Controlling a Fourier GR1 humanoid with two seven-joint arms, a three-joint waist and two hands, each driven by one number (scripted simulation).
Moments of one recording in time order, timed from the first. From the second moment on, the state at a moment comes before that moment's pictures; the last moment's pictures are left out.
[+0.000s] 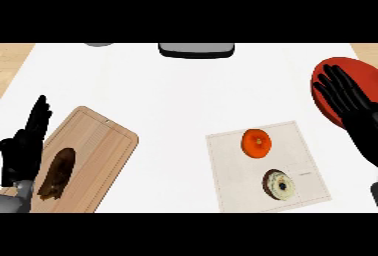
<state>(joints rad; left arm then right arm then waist) -0.08 0.58 -0.19 -1.42 0.25 0.41 -0.04 -0.17 -0.54 0.06 -1.71 -0.42 0.12 0.04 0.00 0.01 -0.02</state>
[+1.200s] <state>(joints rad) -0.20 0.39 -0.43 -1.54 0.30 0.12 -0.02 0.10 -0.60 0.25 -1.79 0.37 -0.24 0.34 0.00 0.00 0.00</state>
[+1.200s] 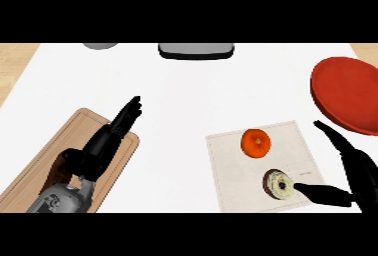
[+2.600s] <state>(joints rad) -0.19 0.33 -0.38 -1.54 0.24 0.08 0.00 -0.27 -0.61 0.49 -1.91 0.06 0.31 1.12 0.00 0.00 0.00</state>
